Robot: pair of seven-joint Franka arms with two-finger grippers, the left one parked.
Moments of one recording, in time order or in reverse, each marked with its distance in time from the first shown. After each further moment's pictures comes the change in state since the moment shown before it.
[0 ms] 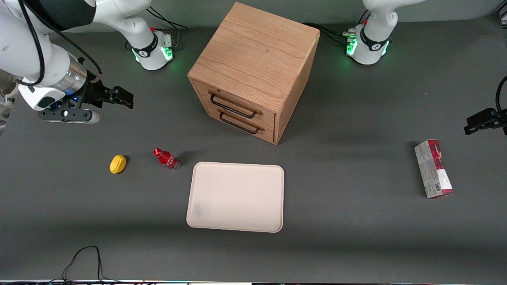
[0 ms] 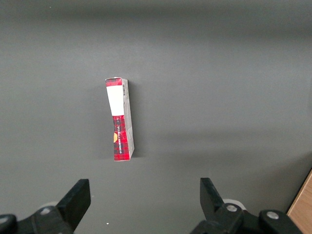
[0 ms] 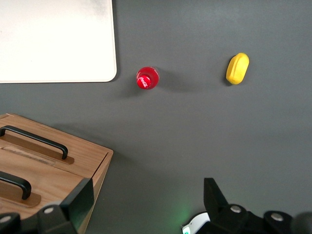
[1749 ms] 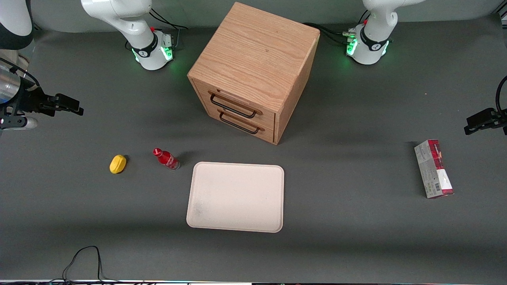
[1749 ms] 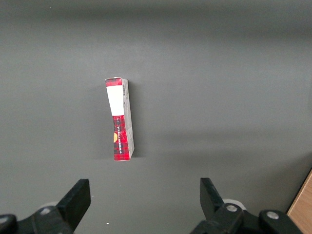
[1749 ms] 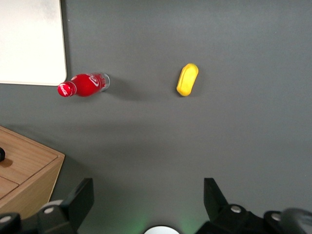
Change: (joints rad) arm -0.298 -0.071 -0.017 -0.143 -0.008 0.084 -0.372
